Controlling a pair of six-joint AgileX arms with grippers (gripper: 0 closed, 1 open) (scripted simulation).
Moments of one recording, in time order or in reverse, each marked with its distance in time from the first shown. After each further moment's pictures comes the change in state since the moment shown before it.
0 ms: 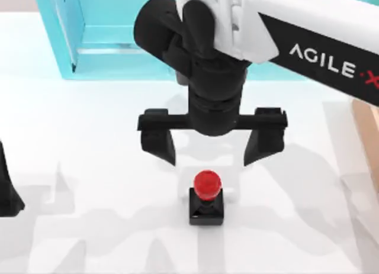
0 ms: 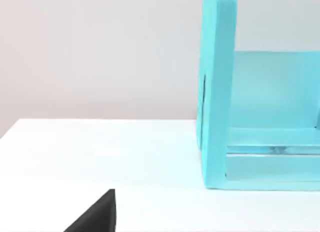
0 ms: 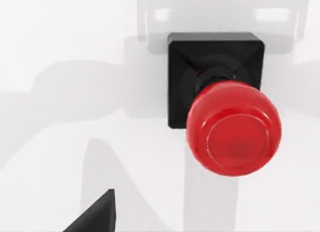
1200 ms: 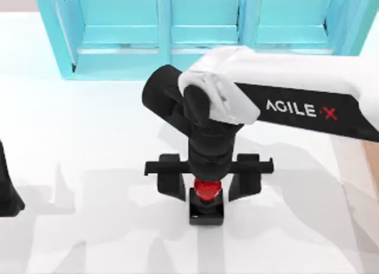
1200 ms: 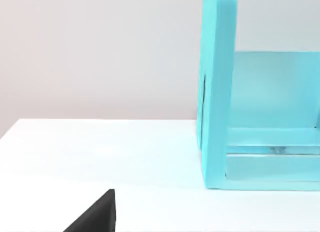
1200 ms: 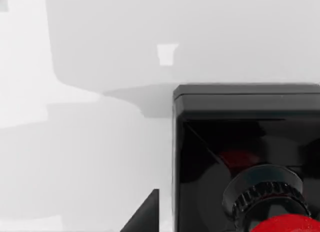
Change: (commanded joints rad) left arm 0.000 0.000 0.000 0.000 0.000 0.000; right arm 0.007 0.042 -0.330 0.371 0.000 0.005
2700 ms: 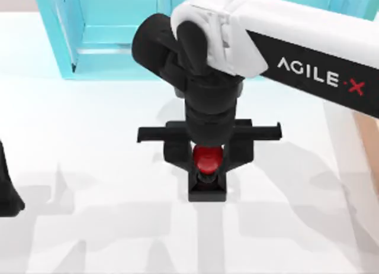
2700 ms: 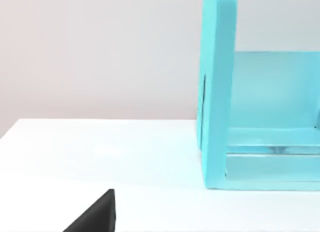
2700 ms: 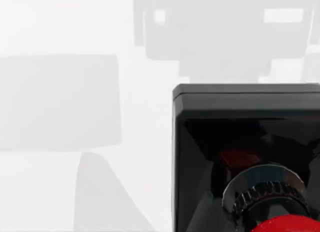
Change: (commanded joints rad) left arm 0.000 0.000 0.000 0.000 0.000 0.000; right arm -0.004 -0.028 0.275 -0.315 0.000 0.002
